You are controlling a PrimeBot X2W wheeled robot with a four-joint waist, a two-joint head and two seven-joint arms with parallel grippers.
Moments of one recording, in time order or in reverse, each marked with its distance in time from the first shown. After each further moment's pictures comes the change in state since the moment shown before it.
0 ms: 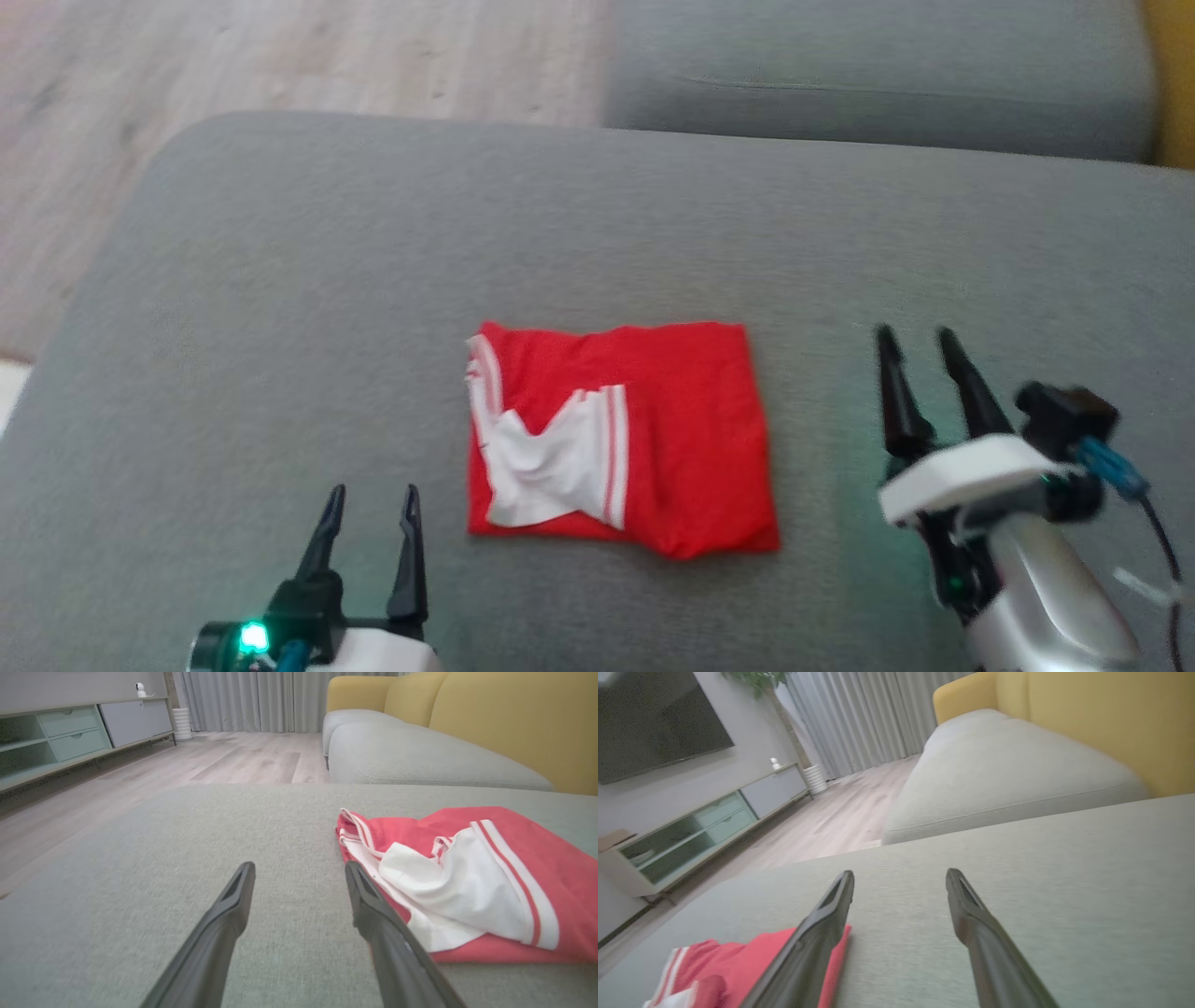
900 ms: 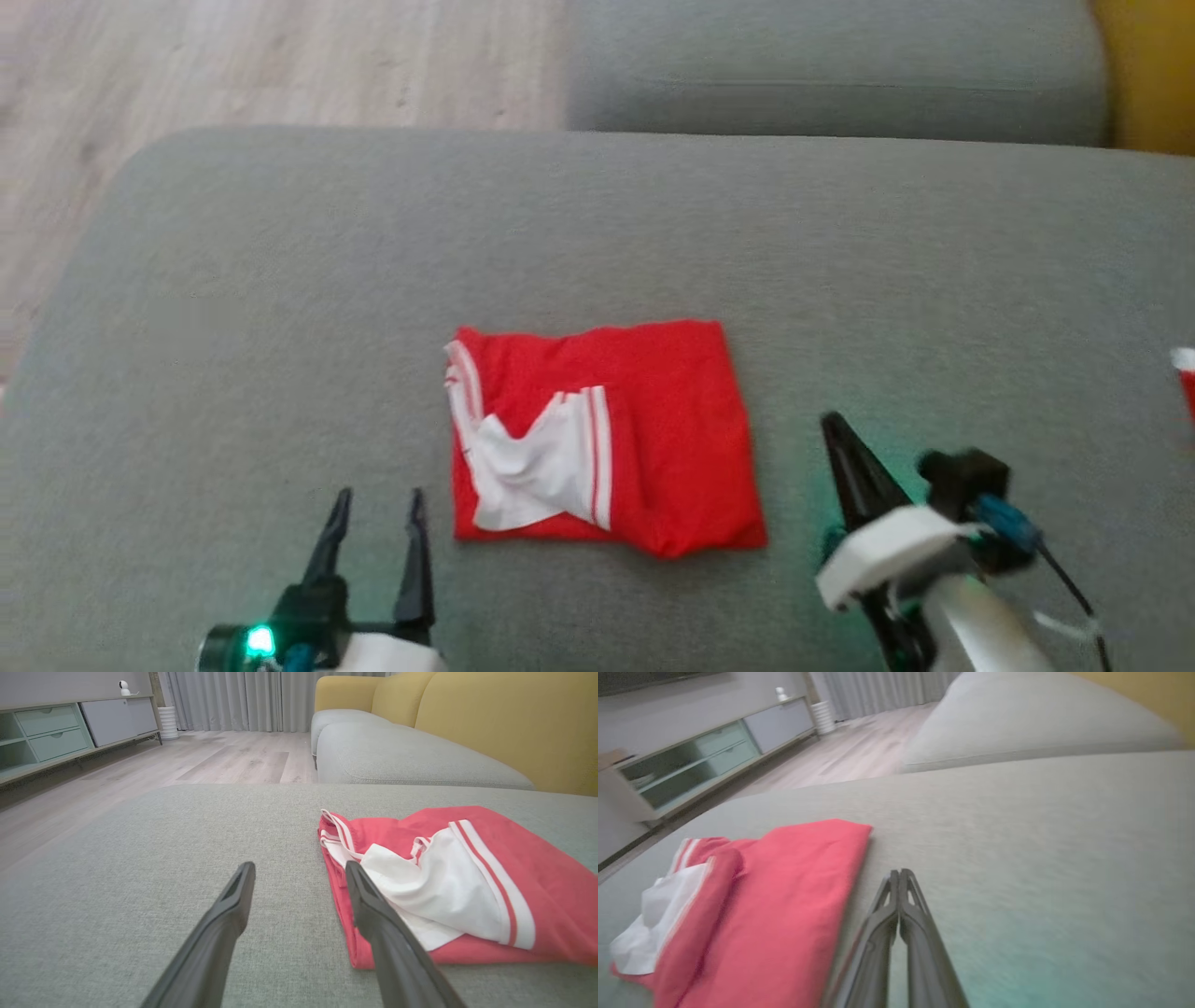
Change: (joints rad) left arm 0.018 0.000 0.009 -0.018 -0.002 0.000 0.000; right arm 0.113 0.042 0.037 0.038 -0.177 0.000 0.000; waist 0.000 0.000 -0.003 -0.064
